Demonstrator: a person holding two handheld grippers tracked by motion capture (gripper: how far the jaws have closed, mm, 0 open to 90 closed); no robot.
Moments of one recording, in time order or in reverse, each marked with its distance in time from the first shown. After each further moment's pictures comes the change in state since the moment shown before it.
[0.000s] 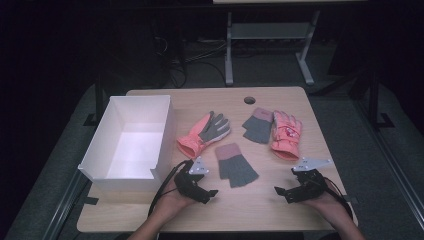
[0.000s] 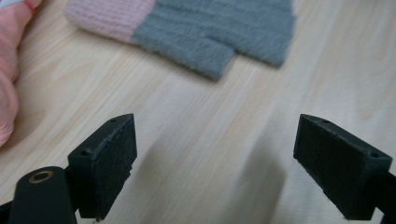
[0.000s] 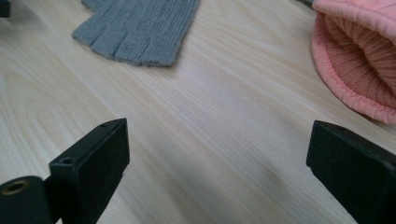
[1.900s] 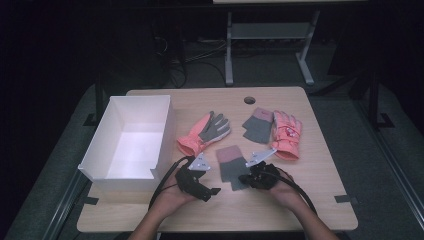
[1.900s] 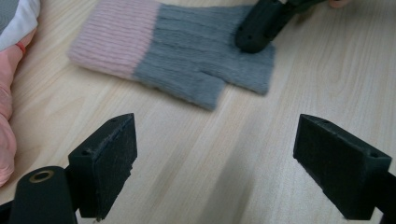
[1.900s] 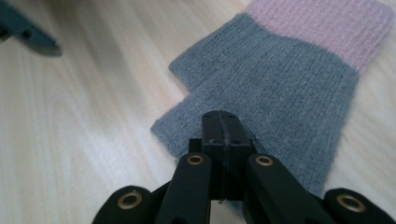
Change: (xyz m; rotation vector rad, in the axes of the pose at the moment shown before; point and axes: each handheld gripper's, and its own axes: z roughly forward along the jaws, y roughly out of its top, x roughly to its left) left arm -0.001 0.014 -0.009 -0.046 -0.054 0.038; right arm 0.058 0.065 0.076 0.091 0.214 -0.177
